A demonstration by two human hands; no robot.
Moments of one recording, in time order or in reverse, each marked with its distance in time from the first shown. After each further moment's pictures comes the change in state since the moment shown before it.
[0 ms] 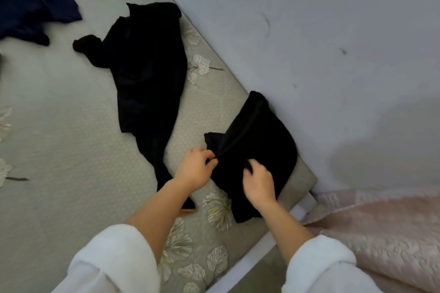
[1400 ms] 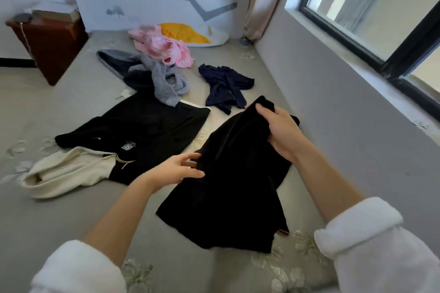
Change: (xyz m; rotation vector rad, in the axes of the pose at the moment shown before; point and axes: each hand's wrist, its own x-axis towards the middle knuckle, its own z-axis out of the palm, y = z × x) left_hand -0.454 -0.121 -0.308 -0.701 0.226 -0.261; right_hand -0.360 -0.376 -0.034 0.605 -0.663 -0.628
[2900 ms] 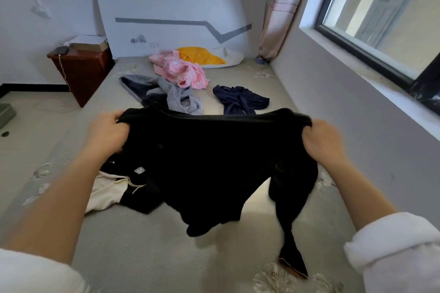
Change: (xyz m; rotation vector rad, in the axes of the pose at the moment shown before) left_hand -0.032 0.095 -0.115 0.297 0.927 0.097; right_hand 0.069 -0.017 -0.086 -1.041 0.451 -0.084
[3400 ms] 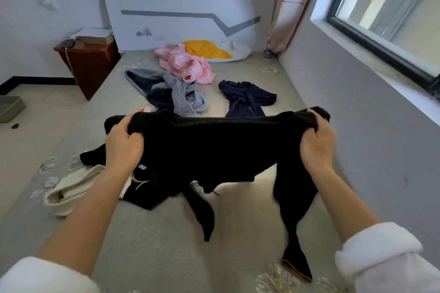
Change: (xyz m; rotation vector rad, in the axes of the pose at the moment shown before) left_hand -0.003 -0.020 0.048 -0.283 0.192 0.092; right_hand -0.002 -0.013 0.038 0.569 0.216 -0.059
